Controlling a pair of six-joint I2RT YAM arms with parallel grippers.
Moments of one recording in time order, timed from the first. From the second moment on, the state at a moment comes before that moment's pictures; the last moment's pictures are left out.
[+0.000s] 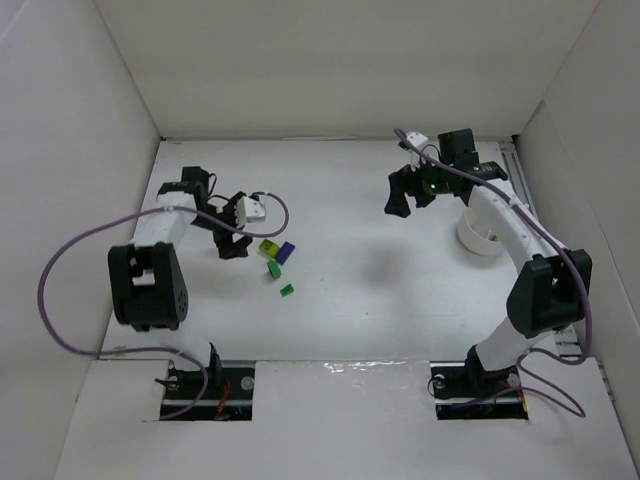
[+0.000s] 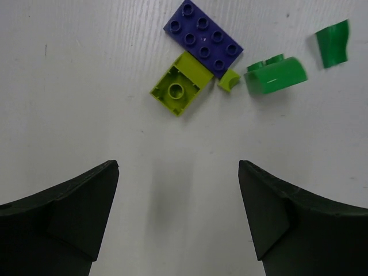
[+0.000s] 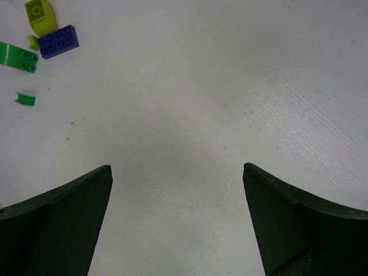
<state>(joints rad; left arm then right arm) 0.04 1.60 1.19 -0.93 0.69 1.33 0.22 1.63 1.45 -0.65 -0.53 -0.26</state>
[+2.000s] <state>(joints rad) -0.15 1.63 1.35 -0.75 0.82 1.19 0.09 1.53 1.29 -0.48 -0.93 0.22</state>
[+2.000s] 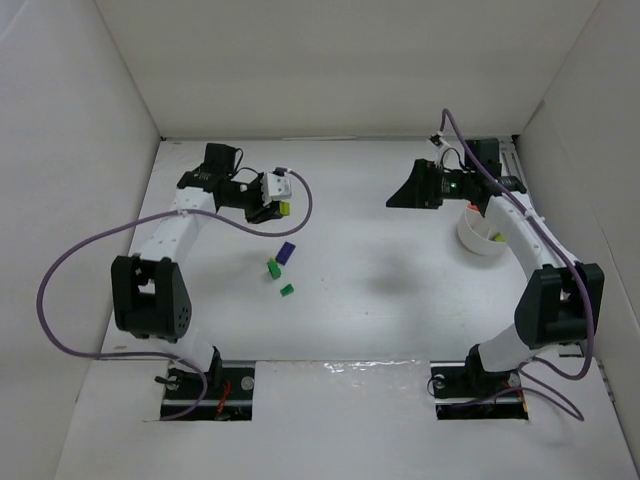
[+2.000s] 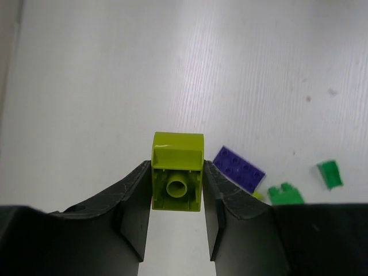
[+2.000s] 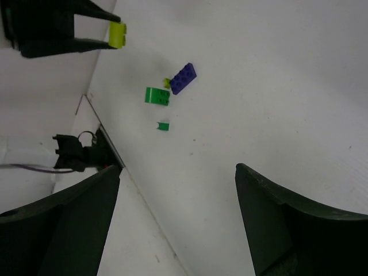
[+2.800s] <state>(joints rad) -0.41 1.48 1.21 -0.23 0.88 0.44 0.32 1.68 1.42 -0.26 -0.90 0.51</state>
